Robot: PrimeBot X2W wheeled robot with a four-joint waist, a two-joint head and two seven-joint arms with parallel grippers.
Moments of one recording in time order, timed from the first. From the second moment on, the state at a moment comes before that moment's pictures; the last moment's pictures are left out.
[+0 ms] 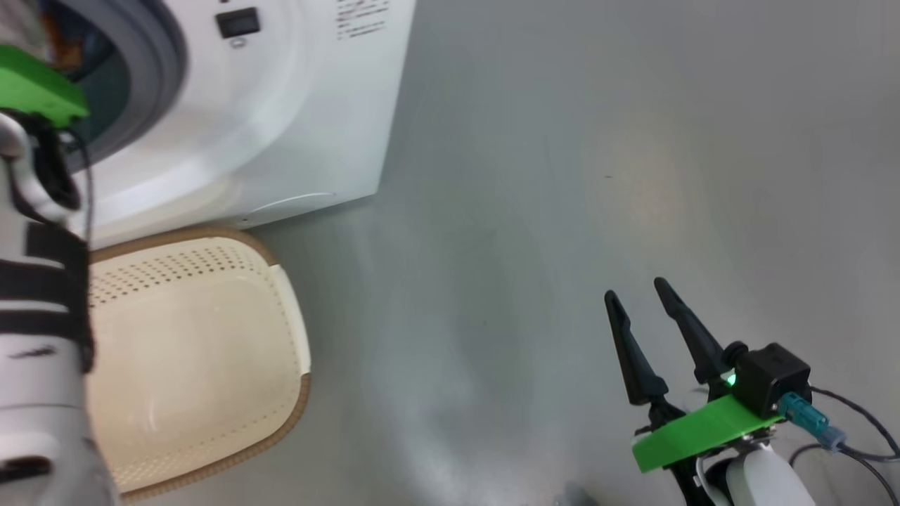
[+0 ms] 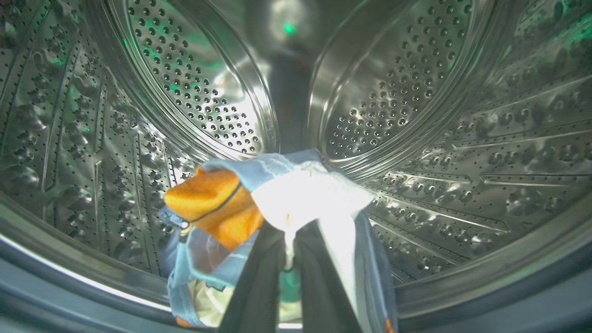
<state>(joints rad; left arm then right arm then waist) -1.09 0.12 0.16 0.84 -0.23 0.05 -0.26 -0.18 -0.05 0.12 0.15 0.25 0.13 -0.26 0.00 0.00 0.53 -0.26</state>
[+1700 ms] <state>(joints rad) -1.38 0.29 0.15 1.00 -0.10 0.07 -0.25 -0.05 -0.04 0.12 0.10 0.25 0.13 -0.26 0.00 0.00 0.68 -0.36</state>
